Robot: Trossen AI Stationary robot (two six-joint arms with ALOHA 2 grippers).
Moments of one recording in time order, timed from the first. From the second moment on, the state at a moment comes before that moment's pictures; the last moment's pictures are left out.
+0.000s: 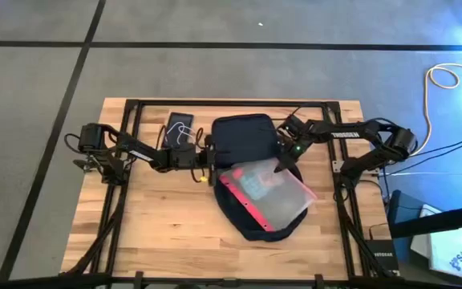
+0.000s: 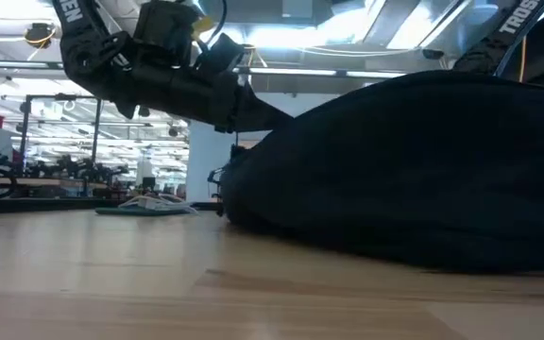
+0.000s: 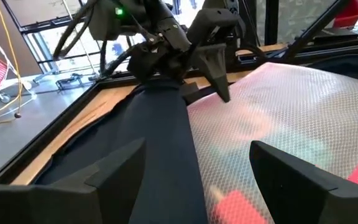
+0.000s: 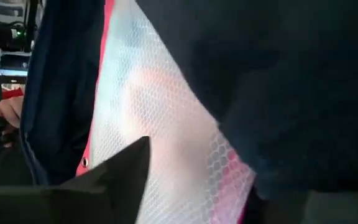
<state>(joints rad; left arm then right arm) 0.07 1.70 0.60 0.95 -0.10 0.19 -0.60 1.45 0.58 -0.33 -0.84 0.16</state>
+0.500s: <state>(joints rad) 0.05 1.70 0.60 0.99 -0.10 0.22 -0.60 1.40 0.60 -0.17 -0.94 0.04</state>
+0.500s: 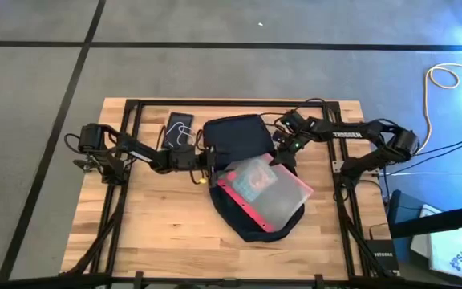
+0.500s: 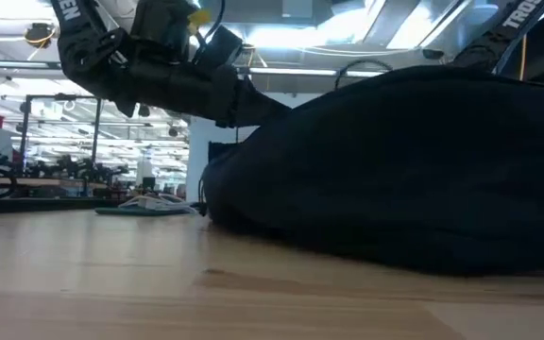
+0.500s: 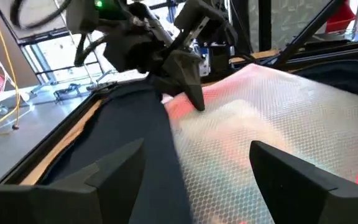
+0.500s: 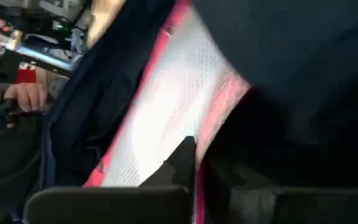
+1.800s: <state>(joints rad) 0.05 1.70 0.60 0.98 -0.10 0.21 -0.52 1.31 0.67 0.81 -1.32 -0.34</state>
